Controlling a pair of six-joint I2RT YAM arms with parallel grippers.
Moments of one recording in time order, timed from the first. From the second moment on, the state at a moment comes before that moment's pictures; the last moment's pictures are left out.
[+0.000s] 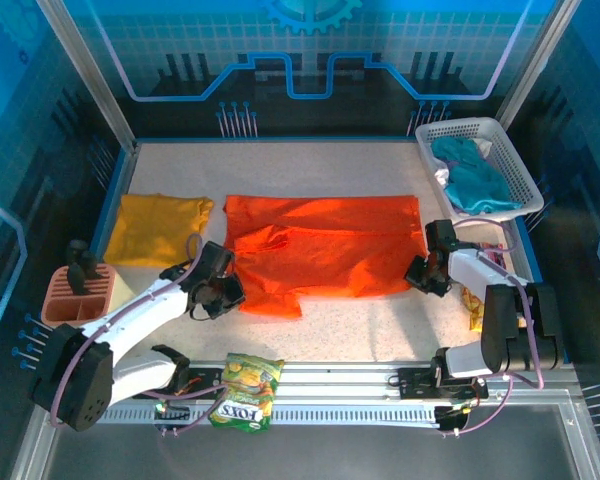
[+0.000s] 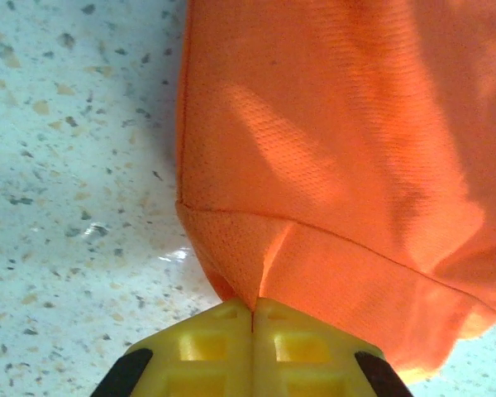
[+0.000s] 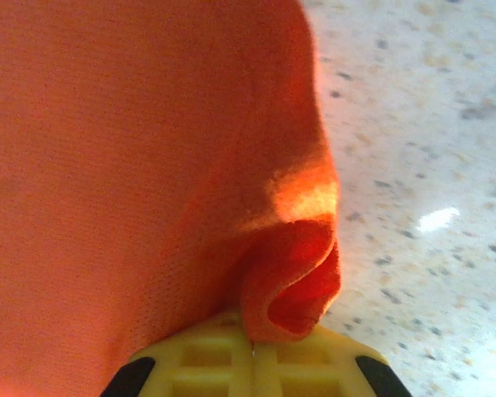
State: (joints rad) left arm -0.41 1.14 0.57 -0.62 0.17 -0.99; right arm 0.02 1.41 0.67 -0.59 -0.10 0.58
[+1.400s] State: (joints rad) left arm -0.18 1.39 0.61 -0.24 0.46 -0.88; right arm -0.02 1.53 0.77 -0.52 -0.21 0.56
